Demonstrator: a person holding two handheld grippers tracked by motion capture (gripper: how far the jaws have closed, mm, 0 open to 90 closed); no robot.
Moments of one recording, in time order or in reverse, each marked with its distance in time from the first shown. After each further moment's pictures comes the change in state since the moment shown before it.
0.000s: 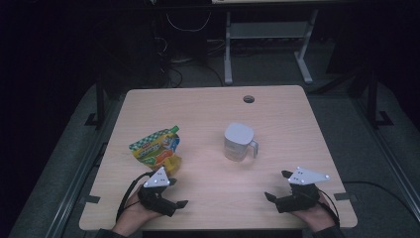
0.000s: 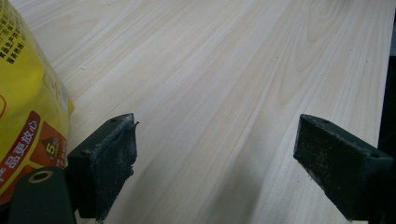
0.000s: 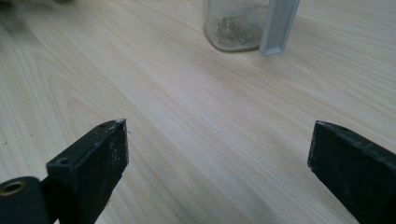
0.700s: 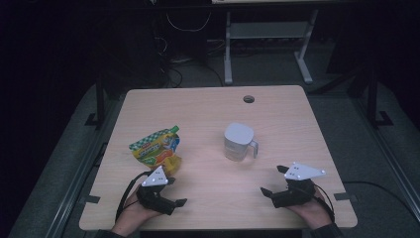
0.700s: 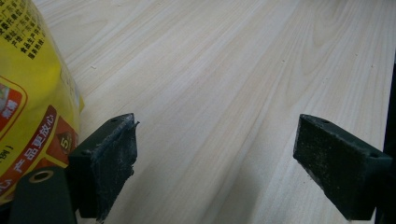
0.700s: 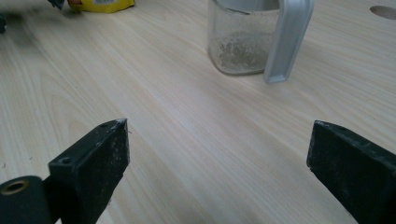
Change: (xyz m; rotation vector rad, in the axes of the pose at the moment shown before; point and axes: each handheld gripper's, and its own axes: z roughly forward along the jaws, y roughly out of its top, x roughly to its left) left arm 0.003 -0.002 -0.002 -0.015 0.012 -0.016; right arm -0.001 0.015 0.008 -0.034 0.018 -0.023
